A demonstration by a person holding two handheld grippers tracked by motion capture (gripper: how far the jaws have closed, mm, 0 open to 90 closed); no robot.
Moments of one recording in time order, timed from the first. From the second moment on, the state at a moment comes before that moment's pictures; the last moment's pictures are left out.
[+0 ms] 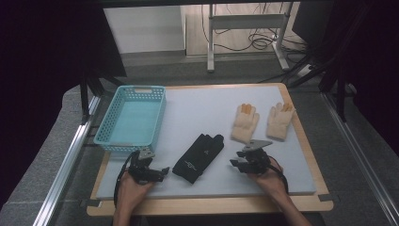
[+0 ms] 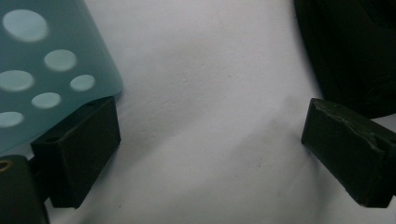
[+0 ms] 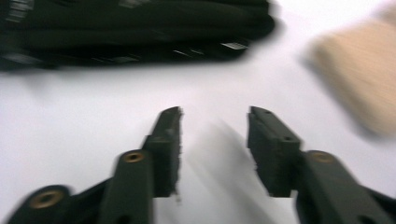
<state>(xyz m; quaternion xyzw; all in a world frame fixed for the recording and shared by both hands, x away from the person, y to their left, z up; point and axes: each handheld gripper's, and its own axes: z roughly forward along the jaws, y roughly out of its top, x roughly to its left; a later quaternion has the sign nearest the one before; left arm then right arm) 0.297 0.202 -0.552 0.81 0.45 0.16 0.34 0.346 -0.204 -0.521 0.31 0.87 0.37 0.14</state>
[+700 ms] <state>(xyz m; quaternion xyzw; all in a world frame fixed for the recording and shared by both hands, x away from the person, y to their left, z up) 0.290 0.187 -0.525 0.82 0.42 0.13 0.37 0.360 -0.261 -0.531 0.38 0.83 0.35 0.19</state>
